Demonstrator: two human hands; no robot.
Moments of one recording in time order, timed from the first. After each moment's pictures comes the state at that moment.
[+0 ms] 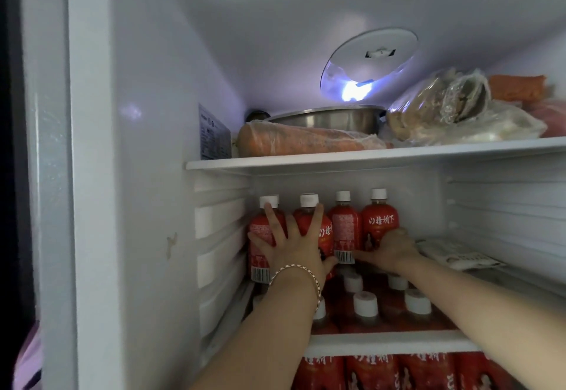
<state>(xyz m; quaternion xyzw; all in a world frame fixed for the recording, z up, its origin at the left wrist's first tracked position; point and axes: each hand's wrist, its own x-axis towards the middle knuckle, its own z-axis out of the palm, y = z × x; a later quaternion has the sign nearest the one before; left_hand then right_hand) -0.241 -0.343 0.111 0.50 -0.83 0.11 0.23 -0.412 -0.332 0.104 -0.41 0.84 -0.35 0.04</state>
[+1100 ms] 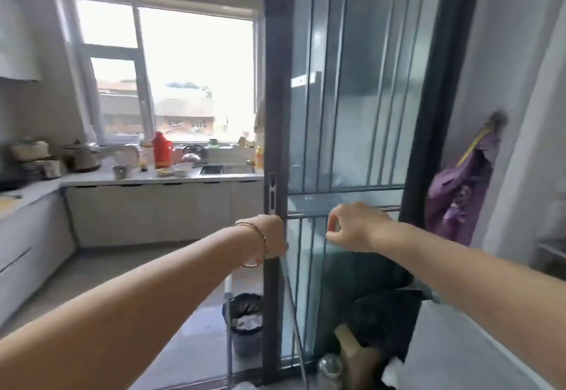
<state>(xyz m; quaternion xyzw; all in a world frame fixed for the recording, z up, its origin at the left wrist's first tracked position) 0.064 0.200 0.010 0.91 -0.41 -0.04 0.02 -0.048 0.077 0.033 -0.98 0.21 -0.05 0.03</state>
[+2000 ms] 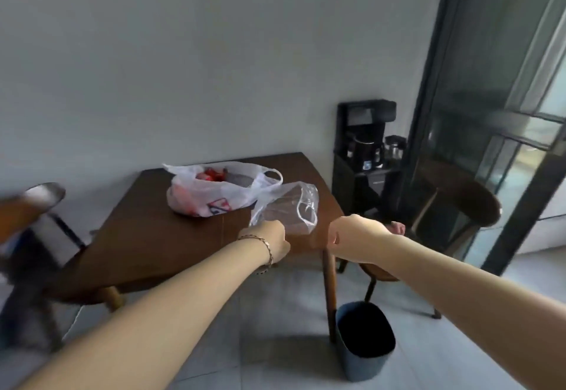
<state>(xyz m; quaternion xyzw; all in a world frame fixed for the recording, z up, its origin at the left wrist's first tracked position) -0.100 1.197 -0.134 0.90 0.41 -0.06 0.10 0.030 1.087 -0.118 -0.82 -0.56 0.08 0.00</state>
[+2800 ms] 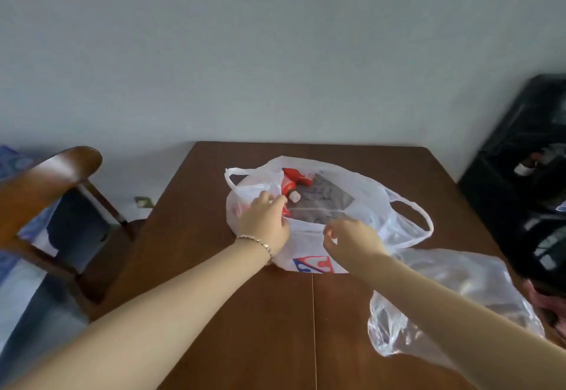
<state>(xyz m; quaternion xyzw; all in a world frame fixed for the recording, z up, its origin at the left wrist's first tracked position) -0.140 1.709 -0.223 0.84 0.52 0.10 0.10 0.007 1.639 -0.240 -0.78 -0.60 0.13 0.10</state>
